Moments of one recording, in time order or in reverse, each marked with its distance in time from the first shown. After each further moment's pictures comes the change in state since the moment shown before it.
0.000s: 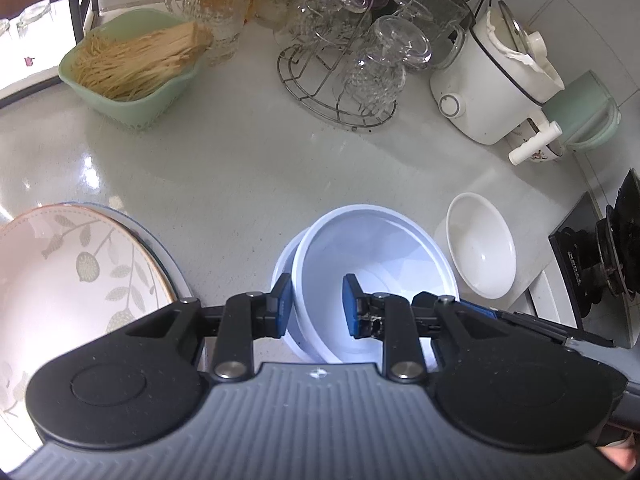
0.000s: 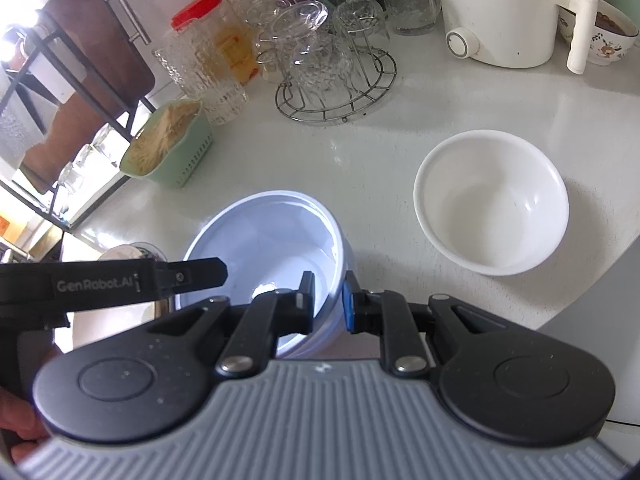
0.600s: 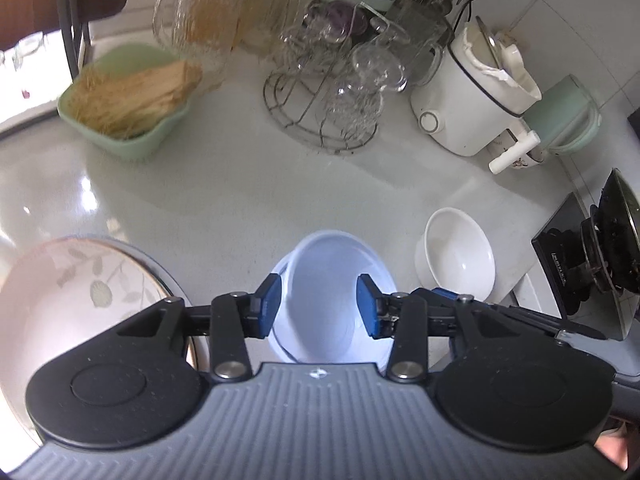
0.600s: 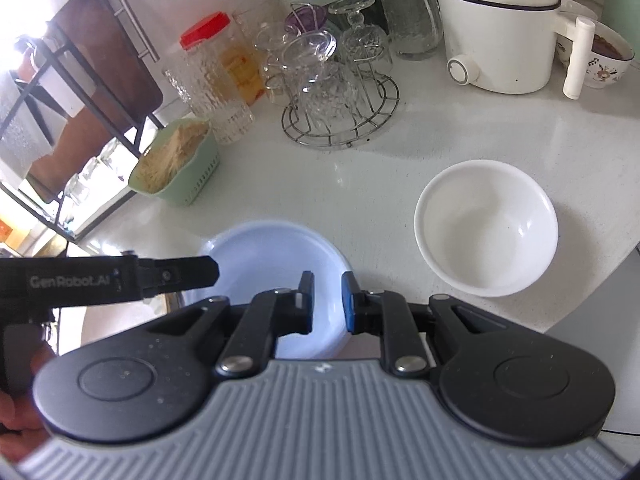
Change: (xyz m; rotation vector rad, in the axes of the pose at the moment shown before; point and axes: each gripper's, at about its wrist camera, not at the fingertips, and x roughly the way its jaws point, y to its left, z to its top) left arm -0.030 -0.008 0.015 0.045 -0.037 -0.021; right arm -0.018 0.007 0.008 -0.016 -0.056 -0.011
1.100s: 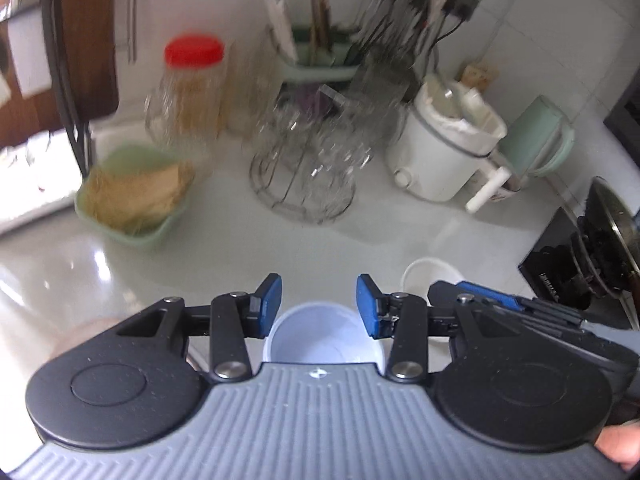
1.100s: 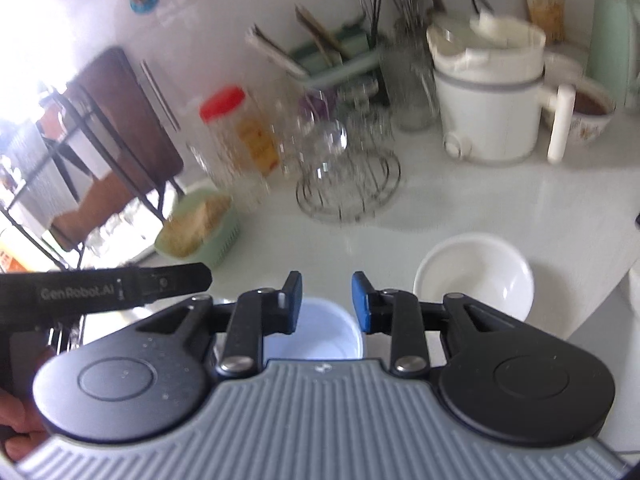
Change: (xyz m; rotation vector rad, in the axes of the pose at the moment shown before) left arm -0.067 -0.032 0.020 0.122 -0.168 0.007; right arm -0.059 0.014 0.023 -0.008 -0.206 0.007
